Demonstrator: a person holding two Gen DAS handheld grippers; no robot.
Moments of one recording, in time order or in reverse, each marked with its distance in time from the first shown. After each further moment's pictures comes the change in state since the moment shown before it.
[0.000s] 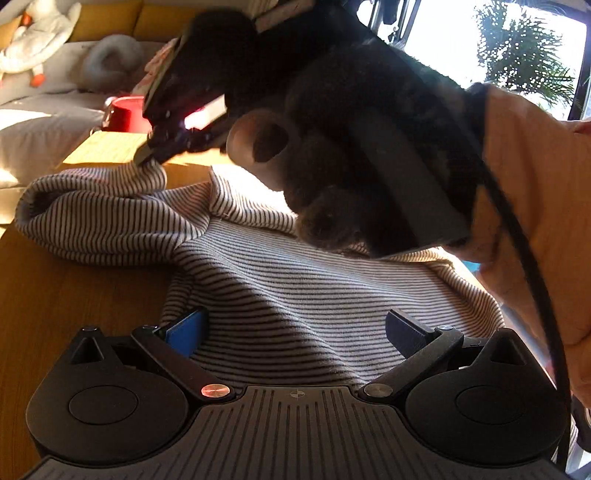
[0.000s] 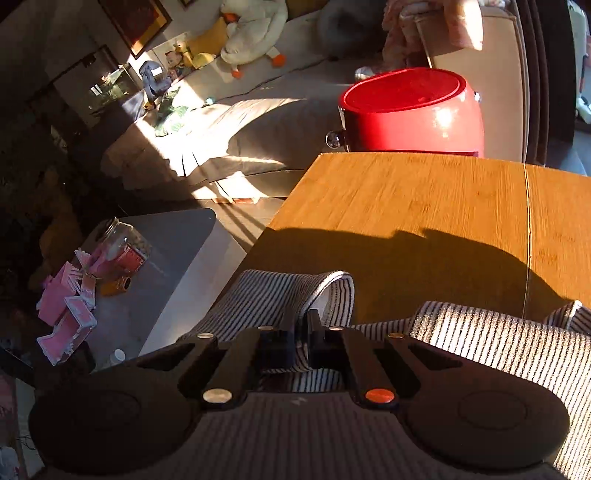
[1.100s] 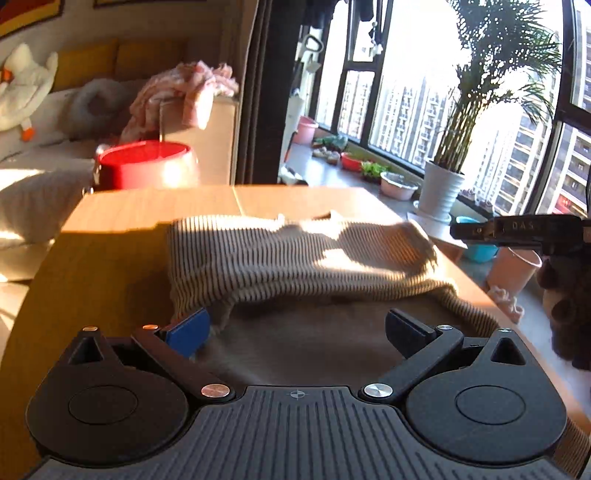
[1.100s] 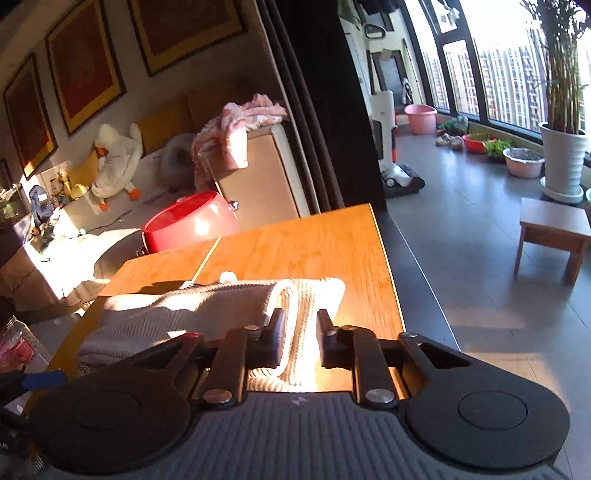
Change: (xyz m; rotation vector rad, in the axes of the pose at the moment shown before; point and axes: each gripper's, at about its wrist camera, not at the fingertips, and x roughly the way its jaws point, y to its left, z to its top) left arm 0.004 -0.034 0.051 0.151 -0.059 0.078; right arm -0.215 -0.154 -0.150 0.179 -0.442 -0.410
